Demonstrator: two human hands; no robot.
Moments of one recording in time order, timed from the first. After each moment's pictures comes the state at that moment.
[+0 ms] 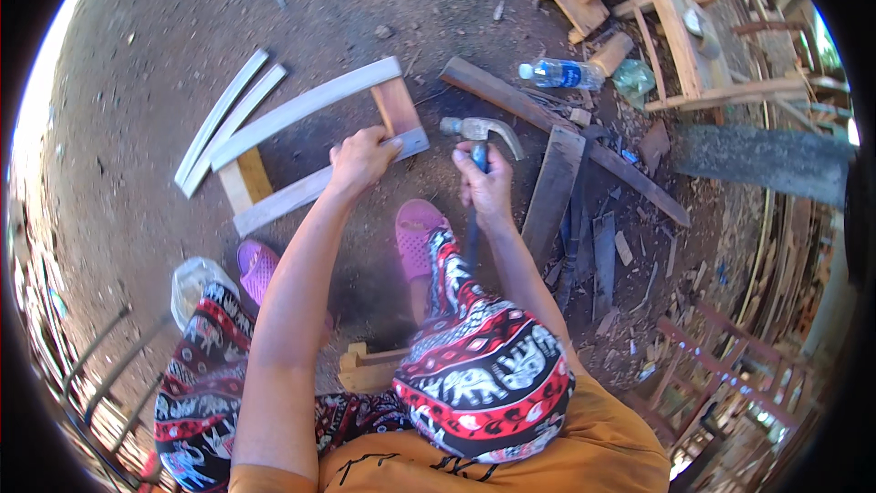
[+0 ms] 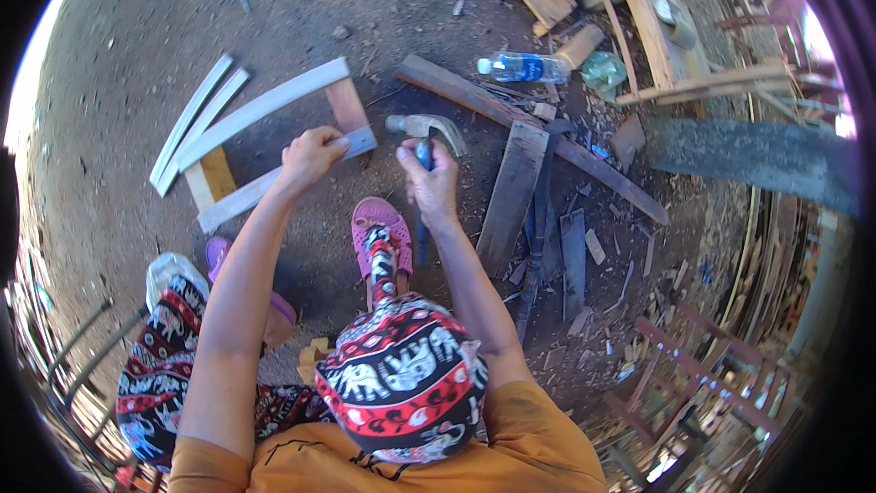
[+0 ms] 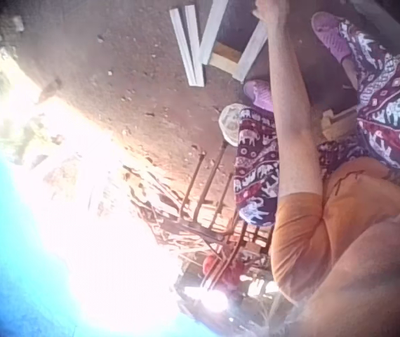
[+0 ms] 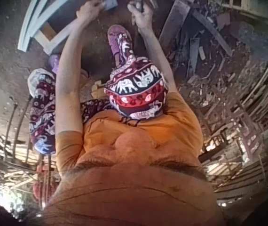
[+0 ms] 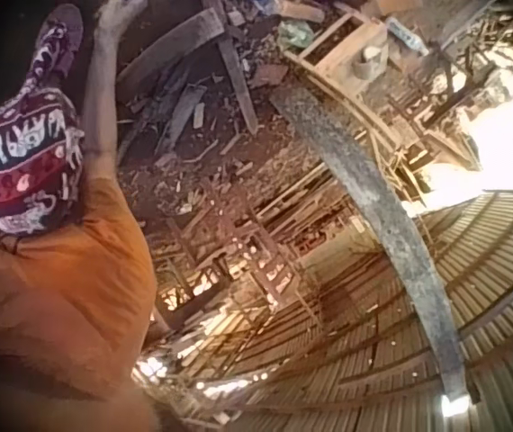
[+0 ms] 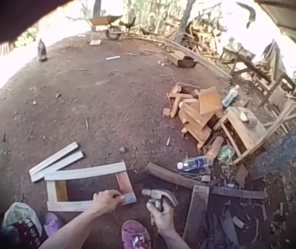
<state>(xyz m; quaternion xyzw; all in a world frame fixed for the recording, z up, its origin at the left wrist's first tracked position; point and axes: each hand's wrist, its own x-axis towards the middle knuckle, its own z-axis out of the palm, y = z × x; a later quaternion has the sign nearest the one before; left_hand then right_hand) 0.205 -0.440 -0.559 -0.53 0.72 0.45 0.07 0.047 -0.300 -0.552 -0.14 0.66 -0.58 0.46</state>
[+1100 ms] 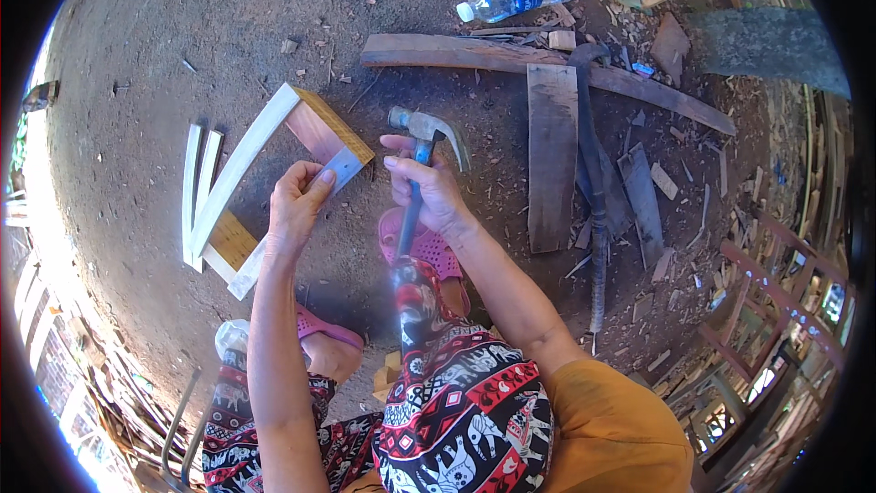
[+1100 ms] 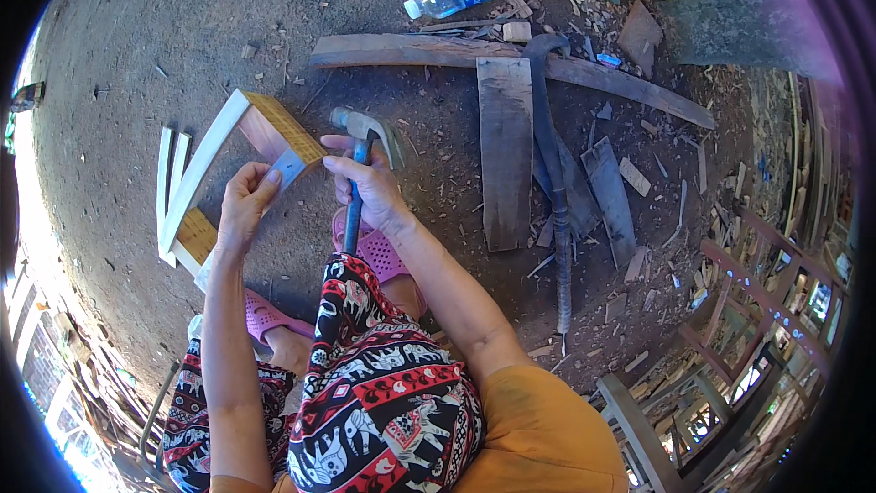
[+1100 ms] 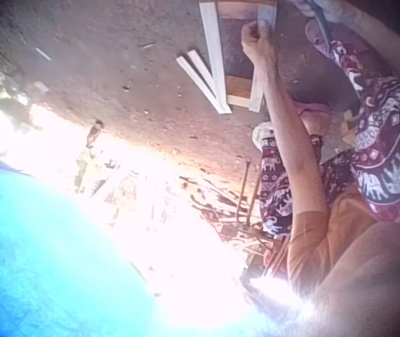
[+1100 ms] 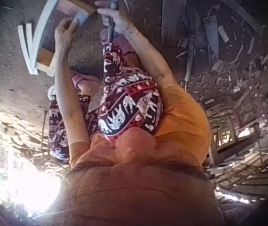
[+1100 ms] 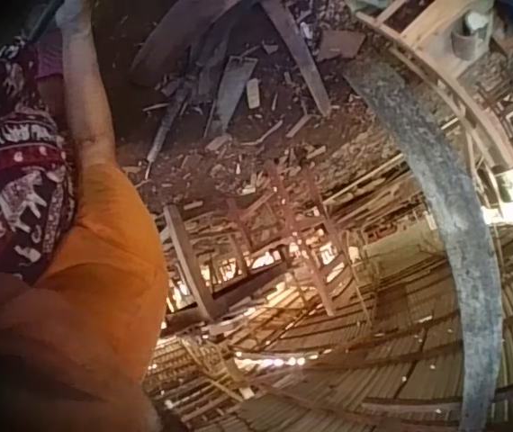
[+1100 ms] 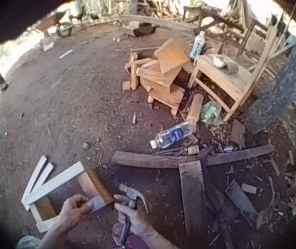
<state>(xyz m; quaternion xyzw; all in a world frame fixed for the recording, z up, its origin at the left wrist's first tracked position) 0.208 -0.444 -0.573 -0.50 0.63 0.60 0.01 0.044 -0.301 -0.594 0.10 0.38 -0.69 0.60</state>
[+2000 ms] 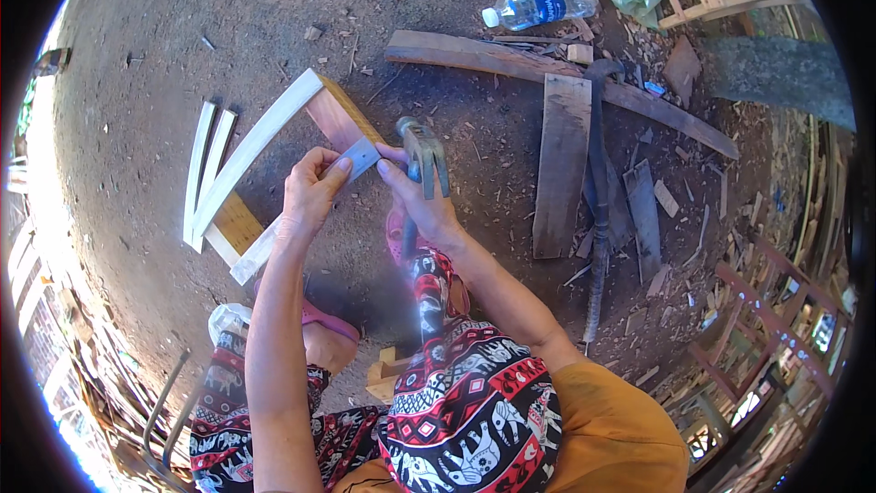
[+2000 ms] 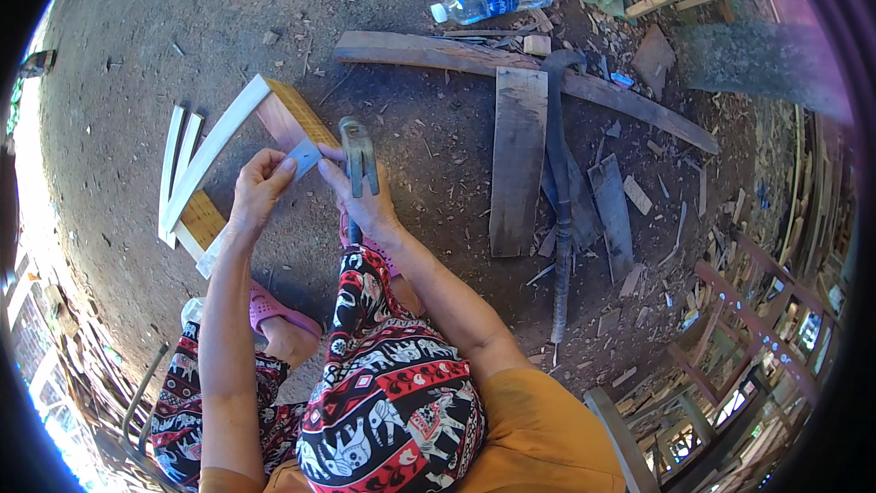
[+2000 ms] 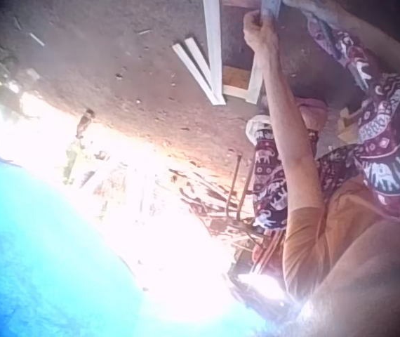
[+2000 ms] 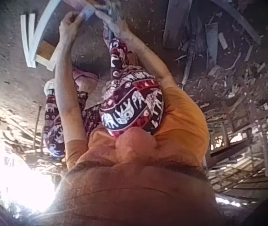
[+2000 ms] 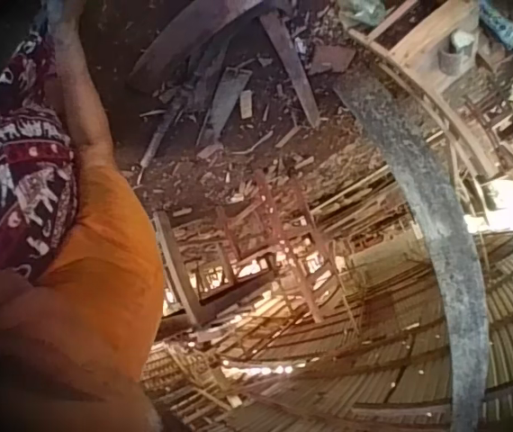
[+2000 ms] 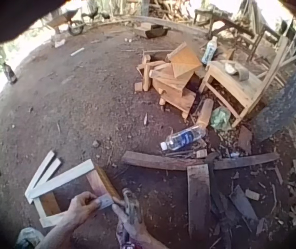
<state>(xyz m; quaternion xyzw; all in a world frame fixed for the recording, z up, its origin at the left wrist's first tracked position) 0.206 -0.440 -0.574 -0.54 0.62 0.57 -0.01 0.078 -0.309 -0.587 -0.06 0.57 -0.61 0.54</state>
